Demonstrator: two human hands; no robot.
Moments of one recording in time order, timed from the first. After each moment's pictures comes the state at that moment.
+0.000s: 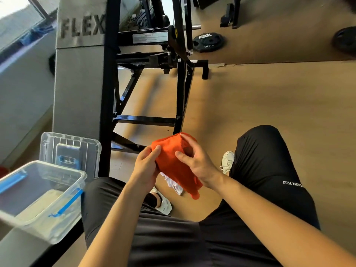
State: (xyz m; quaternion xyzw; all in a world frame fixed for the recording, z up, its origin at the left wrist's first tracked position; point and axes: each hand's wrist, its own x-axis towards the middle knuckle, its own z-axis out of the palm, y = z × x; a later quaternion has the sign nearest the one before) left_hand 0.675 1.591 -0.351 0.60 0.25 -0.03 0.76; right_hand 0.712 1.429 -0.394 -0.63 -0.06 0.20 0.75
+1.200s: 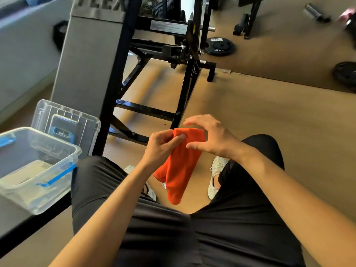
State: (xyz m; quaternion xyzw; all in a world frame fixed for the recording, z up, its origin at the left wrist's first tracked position) left_hand 0.690 1.580 -0.364 0.79 0.03 0.07 0.61; right_hand 0.757 1.383 -0.316 -0.86 -0.35 0.08 0.36
